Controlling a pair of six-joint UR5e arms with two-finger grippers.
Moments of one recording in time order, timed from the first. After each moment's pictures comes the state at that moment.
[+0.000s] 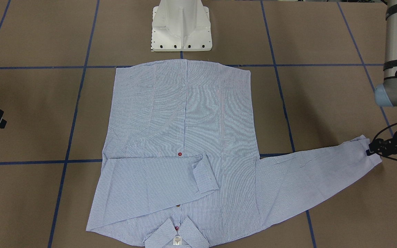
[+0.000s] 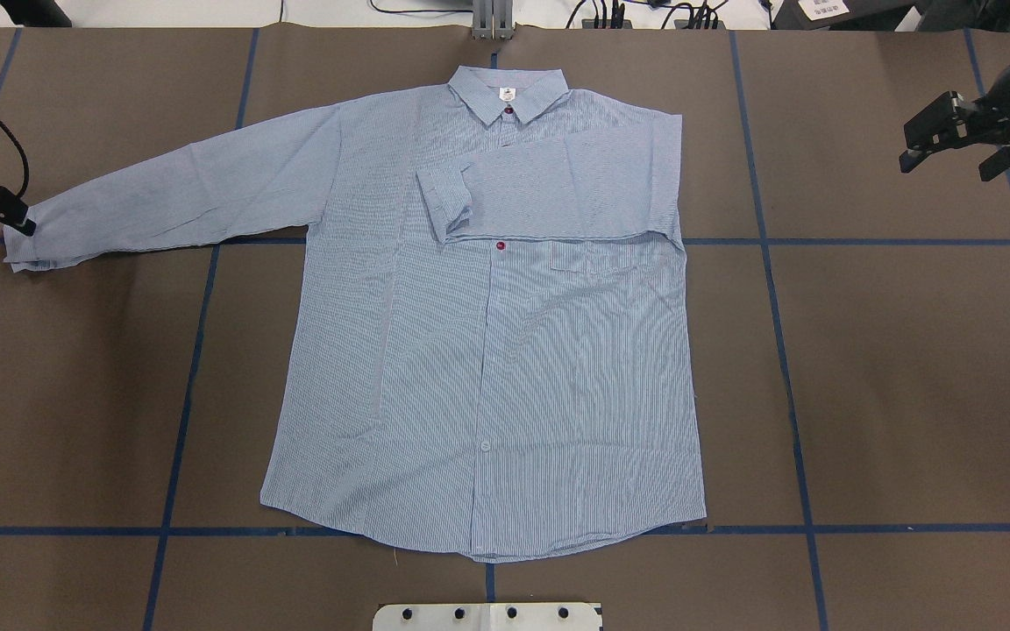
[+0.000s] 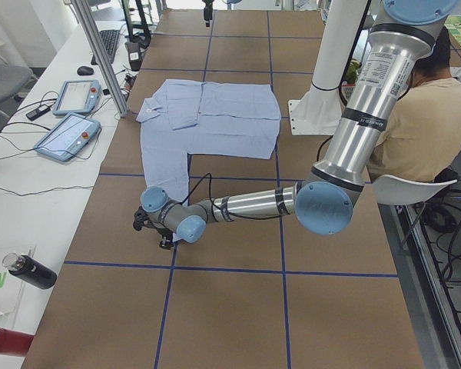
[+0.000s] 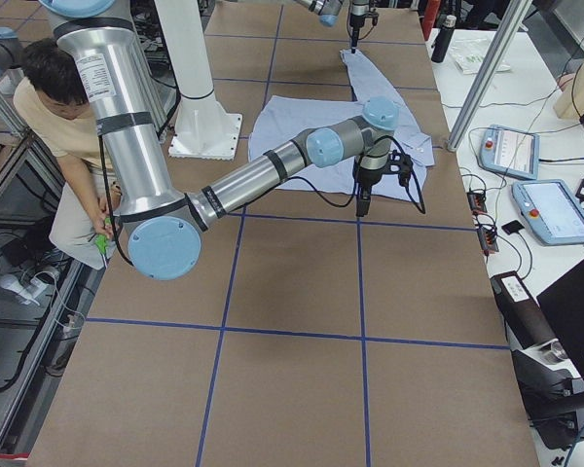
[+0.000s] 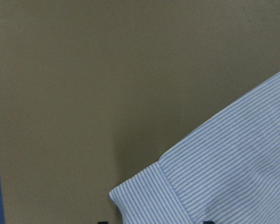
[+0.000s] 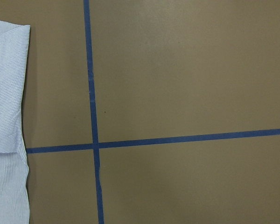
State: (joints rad) left arm -1.21 -1.91 -0.98 -2.25 -2.34 -0.44; right arm 1.22 -1.29 1.82 -1.71 2.31 0.61
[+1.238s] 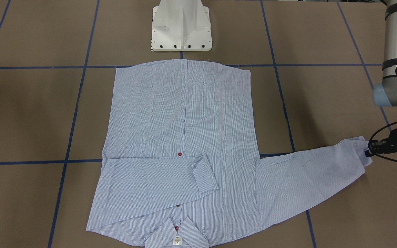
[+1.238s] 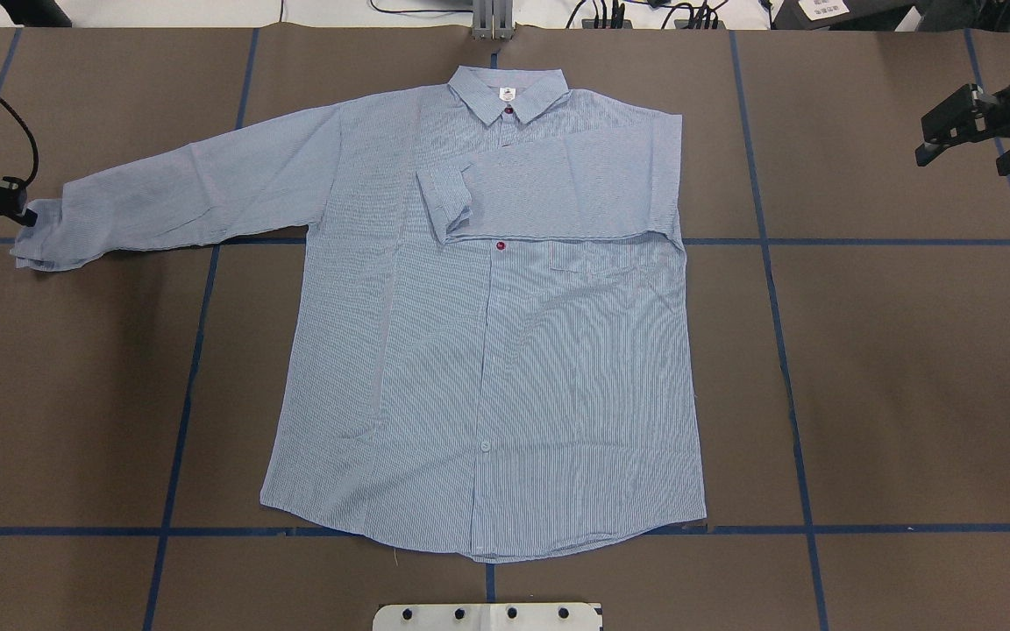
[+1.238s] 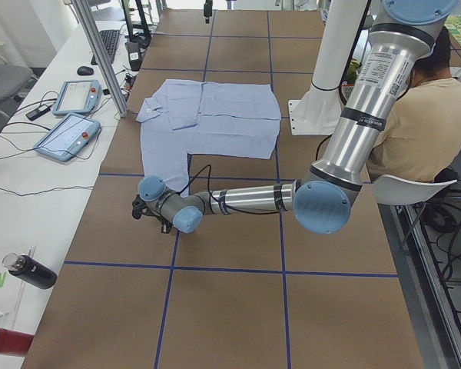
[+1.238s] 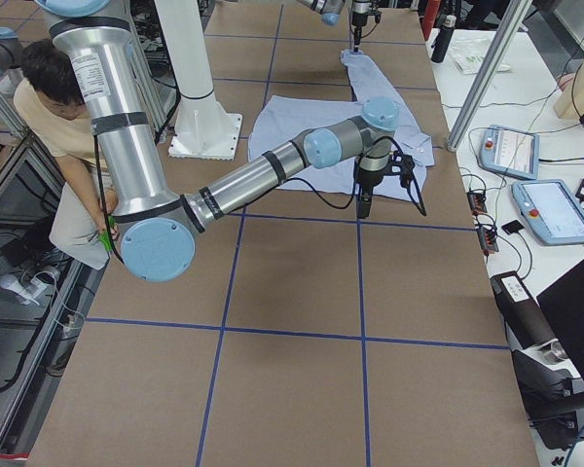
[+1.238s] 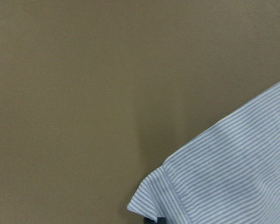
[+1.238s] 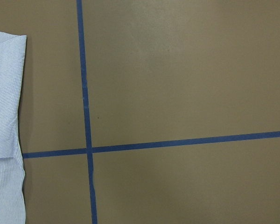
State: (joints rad) left arm -1.21 -1.92 -1.08 -2.24 -2.46 -0.61; right arm 1.26 -1.31 1.84 -1.71 2.31 0.58
